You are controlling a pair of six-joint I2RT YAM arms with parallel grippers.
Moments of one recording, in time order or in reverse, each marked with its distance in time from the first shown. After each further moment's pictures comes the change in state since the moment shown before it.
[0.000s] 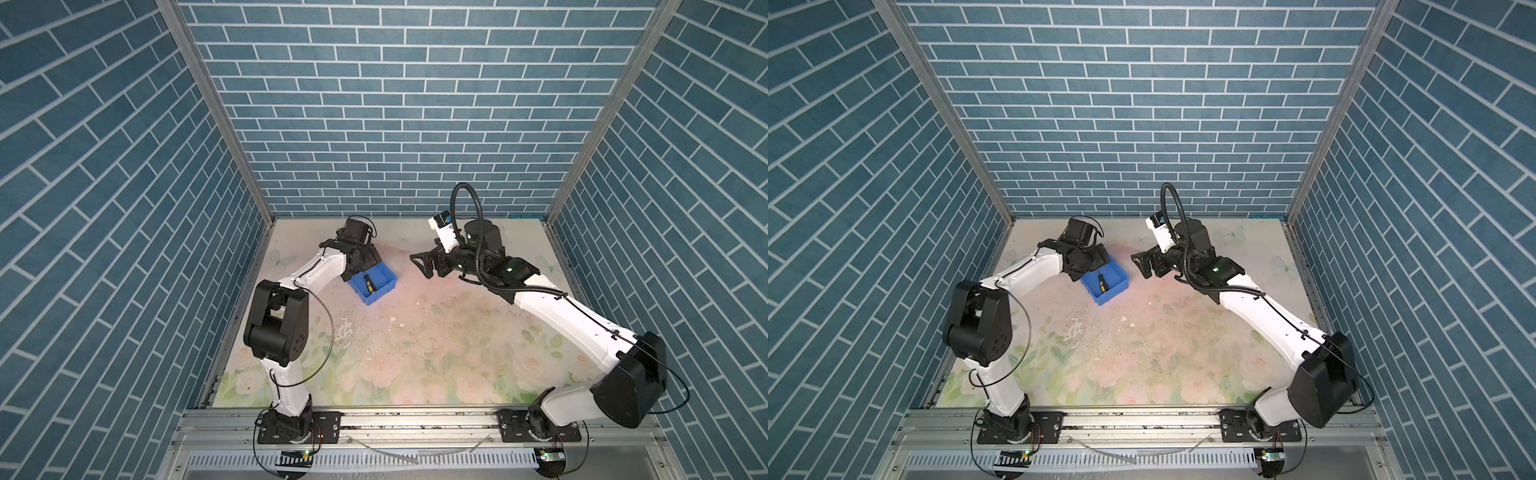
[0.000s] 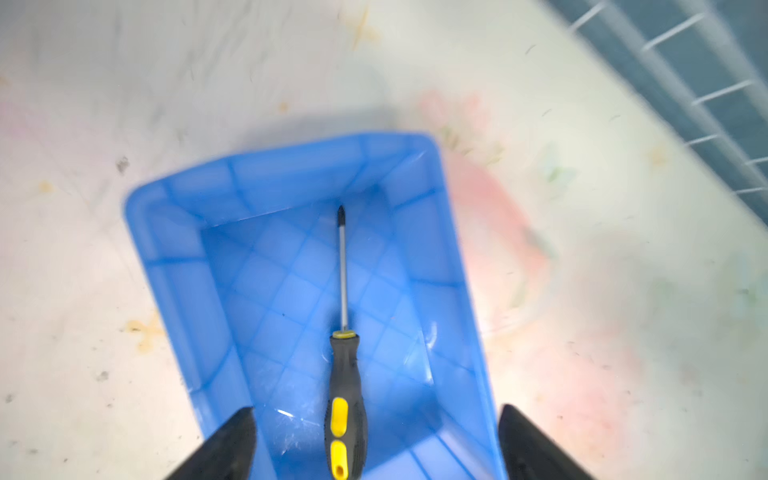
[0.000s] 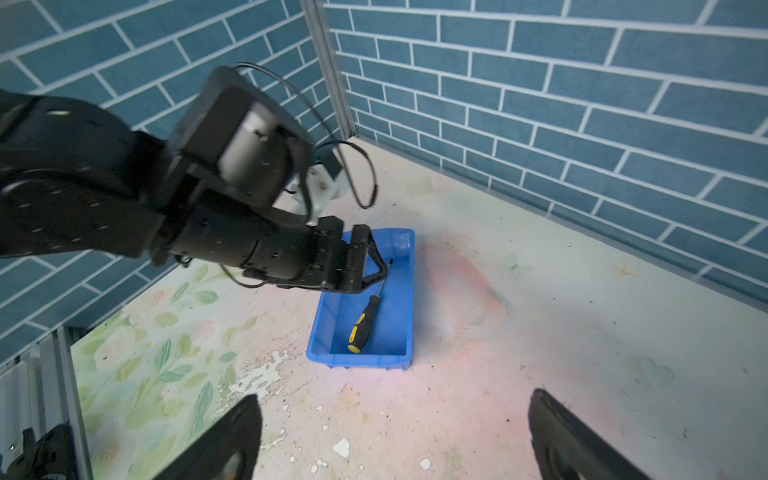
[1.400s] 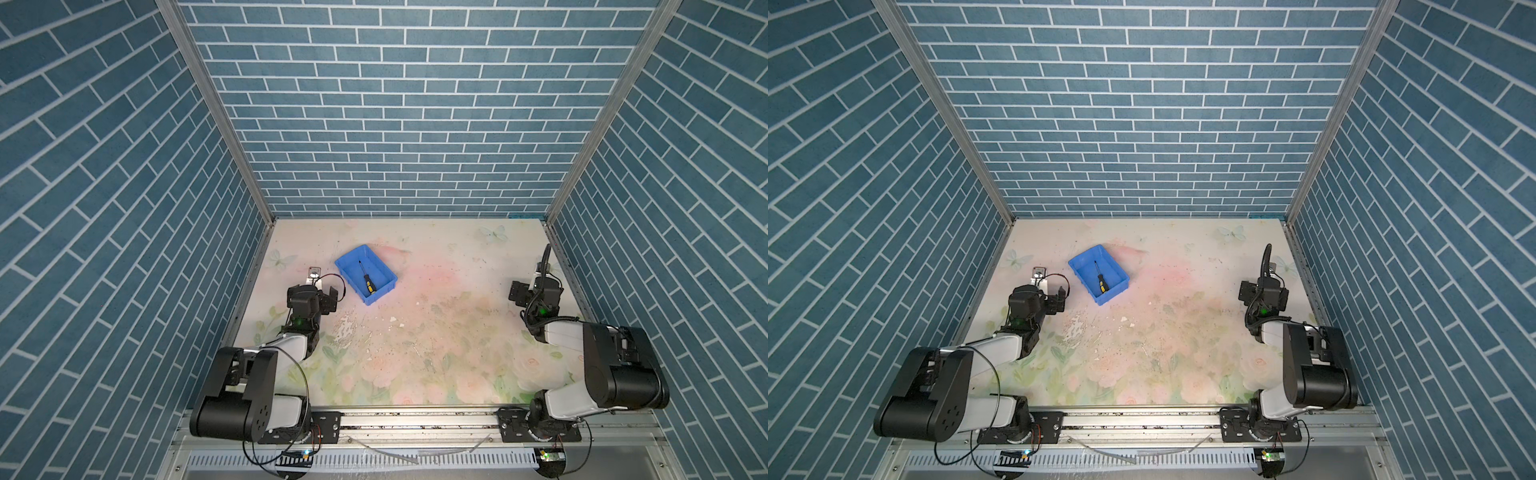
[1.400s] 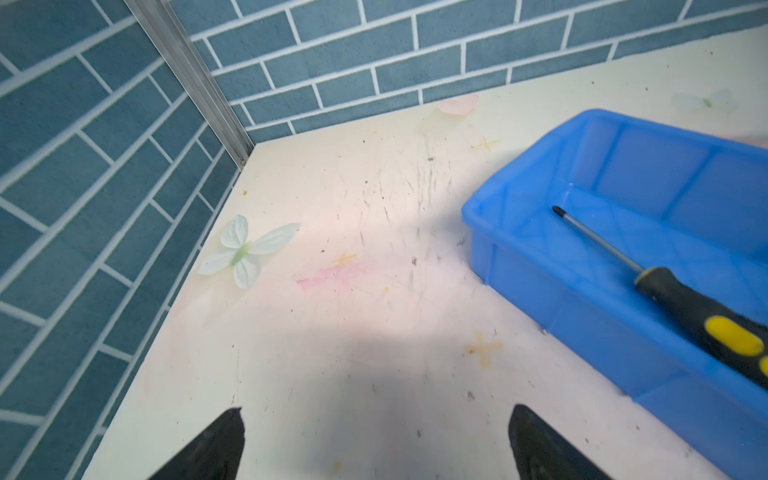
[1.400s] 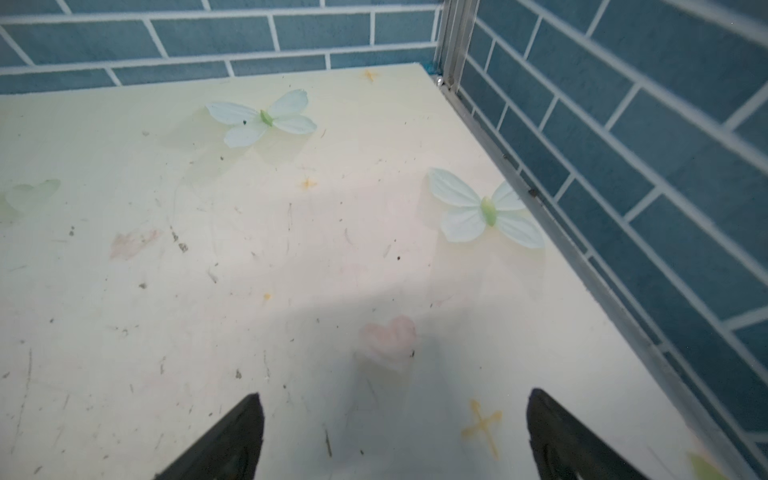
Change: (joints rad) left arm 0.238 -0.410 -1.021 1.153 -0.179 0.869; right arm -0.666 0.082 -0.836 0.824 0.402 -0.040
